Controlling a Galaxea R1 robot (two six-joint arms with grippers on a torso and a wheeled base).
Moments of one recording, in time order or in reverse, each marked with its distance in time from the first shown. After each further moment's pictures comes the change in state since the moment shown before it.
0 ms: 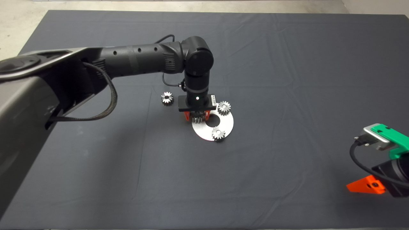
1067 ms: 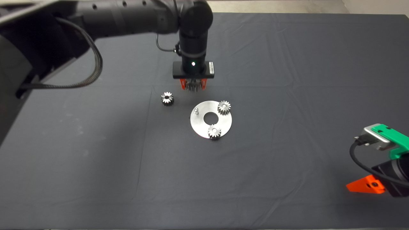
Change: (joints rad) left arm -0.198 -0.006 -0.028 -0.070 0.018 0.070; right arm 0.000 0.001 0.002 0.000 0.000 0.020
